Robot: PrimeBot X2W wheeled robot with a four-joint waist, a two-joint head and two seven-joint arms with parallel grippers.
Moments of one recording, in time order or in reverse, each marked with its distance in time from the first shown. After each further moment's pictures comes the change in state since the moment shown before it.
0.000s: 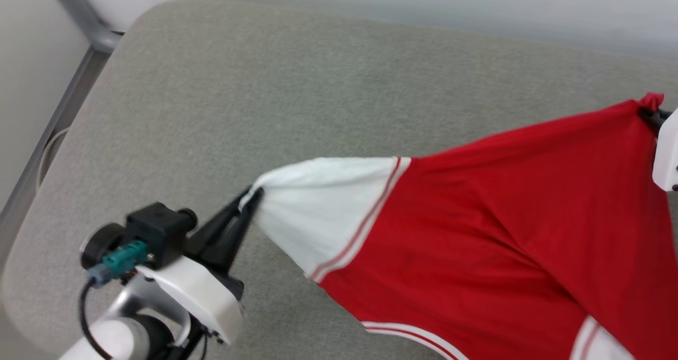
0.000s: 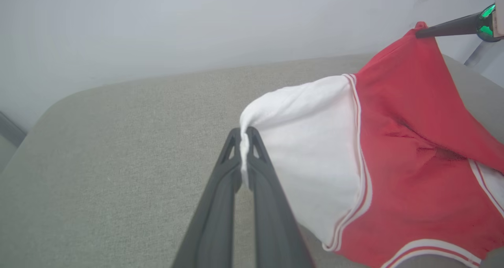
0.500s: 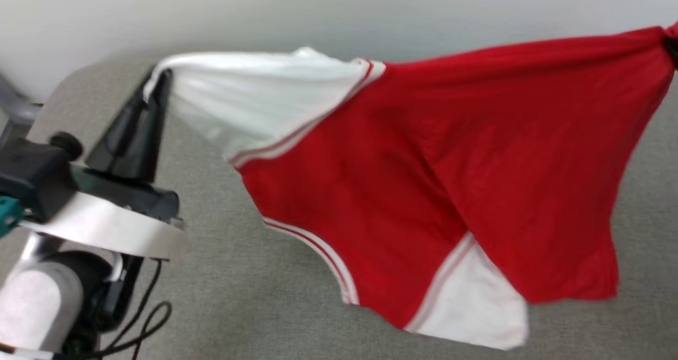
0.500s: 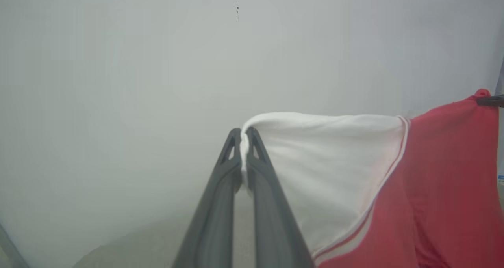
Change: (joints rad) left arm -0.133 0.031 0.188 -0.068 0.046 0.094 -0.101; right arm -0.019 -0.047 -0.001 -0.174 0.050 0.000 -0.152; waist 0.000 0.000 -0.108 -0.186
